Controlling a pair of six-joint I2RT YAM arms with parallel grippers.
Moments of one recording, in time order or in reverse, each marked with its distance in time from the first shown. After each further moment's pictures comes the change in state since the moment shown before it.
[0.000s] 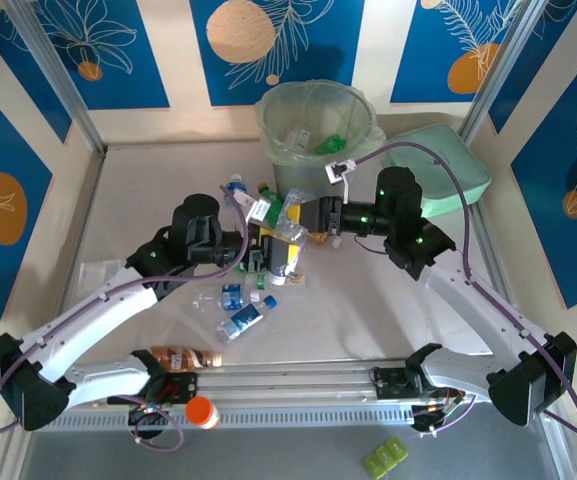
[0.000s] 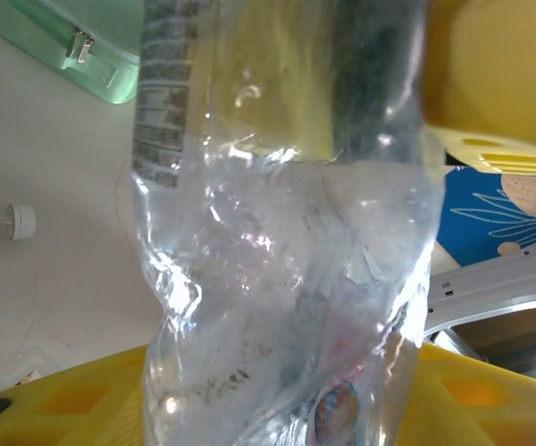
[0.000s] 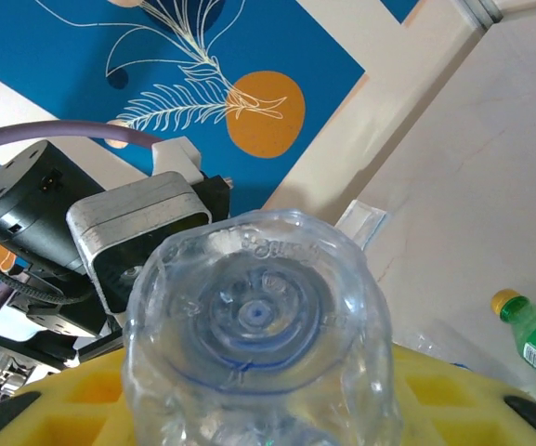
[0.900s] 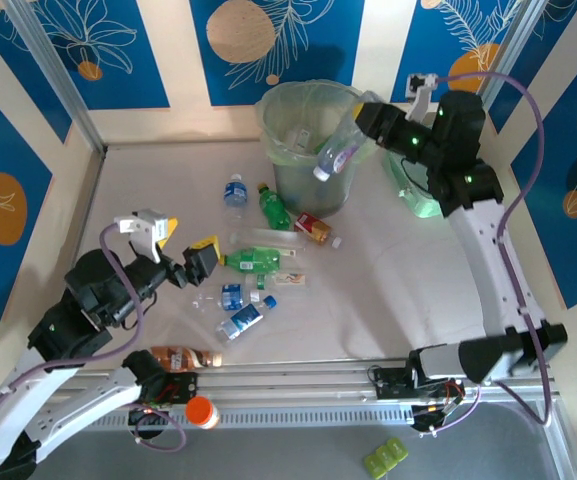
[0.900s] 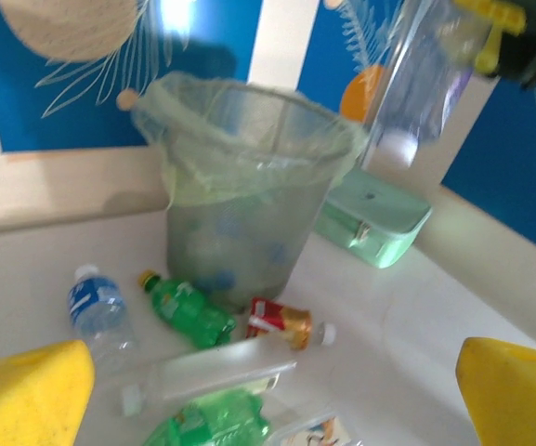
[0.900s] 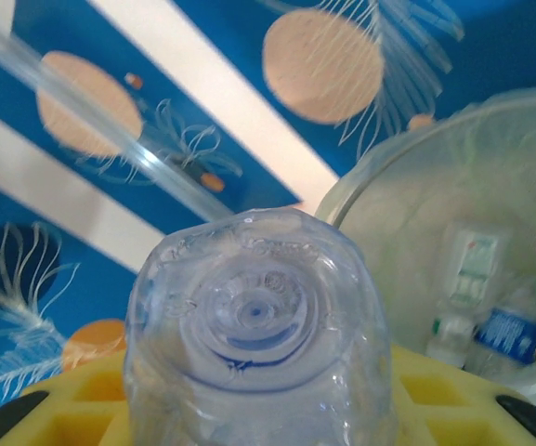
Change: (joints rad) left arm -0.002 -0.554 -0.088 -0.275 -0.738 0.239; right arm -0.370 0.259 0.608 -0.343 0.280 -0.077
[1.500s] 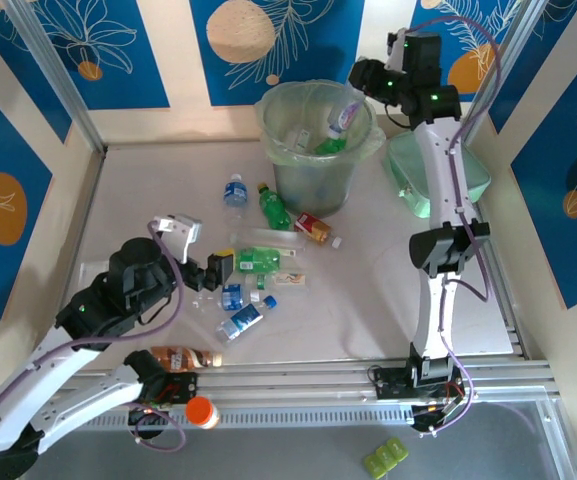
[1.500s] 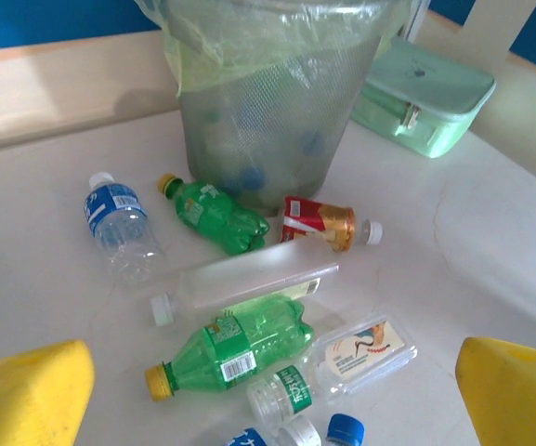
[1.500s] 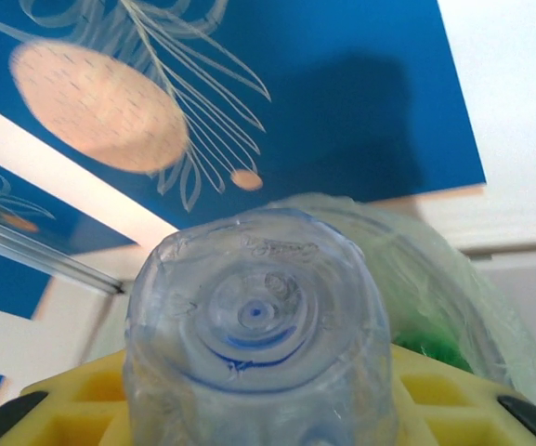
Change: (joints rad) left arm 0.000 0.129 -0.024 -0.093 0.012 0.061; right arm -0.029 0.792 0.999 -0.486 0.177 -0.195
